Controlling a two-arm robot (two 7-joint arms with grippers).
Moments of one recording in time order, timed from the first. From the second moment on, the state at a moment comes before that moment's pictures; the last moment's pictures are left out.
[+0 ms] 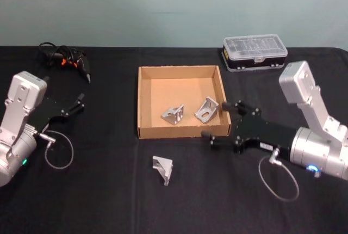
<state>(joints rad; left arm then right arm) -0.20 0.60 0.45 -1.41 -0.25 -0.12 0.03 0.18 0.61 -0.38 -1.68 0.38 0.17 0.59</state>
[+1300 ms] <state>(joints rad) -0.20 0.60 0.45 -1.41 -0.25 -0.12 0.03 0.24 0.57 -0.61 -1.56 0.32 0.16 0.63</state>
